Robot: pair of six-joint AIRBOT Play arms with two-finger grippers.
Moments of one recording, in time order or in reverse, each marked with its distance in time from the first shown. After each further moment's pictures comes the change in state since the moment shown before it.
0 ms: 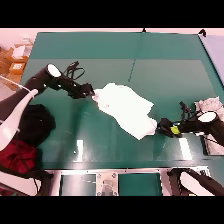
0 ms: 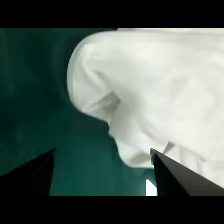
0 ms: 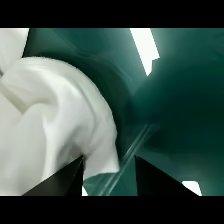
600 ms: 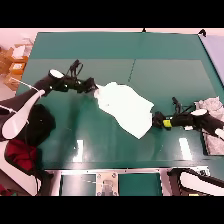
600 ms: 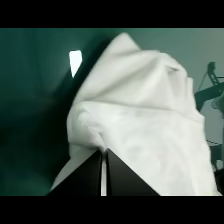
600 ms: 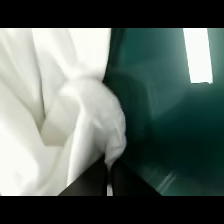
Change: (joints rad) left arm 0.030 -0.110 0.096 -0.370 0.056 0.226; right arm 0.005 -0.214 0.113 0.300 -0.066 -0.307
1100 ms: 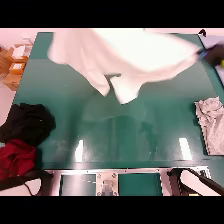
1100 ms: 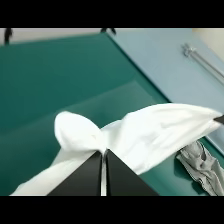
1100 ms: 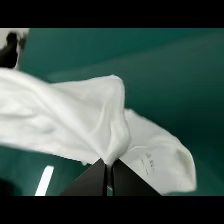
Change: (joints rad) left arm 0.115 0.445 0.538 0.143 -0.187 -0.062; right arm -0.204 0.187 0.832 0.032 0.282 0.079
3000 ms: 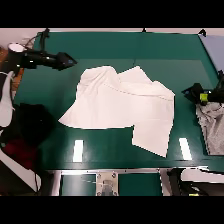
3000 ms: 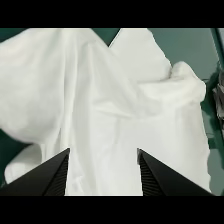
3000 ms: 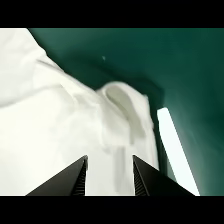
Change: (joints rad) left arm 0.204 -0.563 -0.091 -0.097 -0.235 0.144; right arm -0.180 -0.344 -0.369 -0.162 -0.160 -0.050
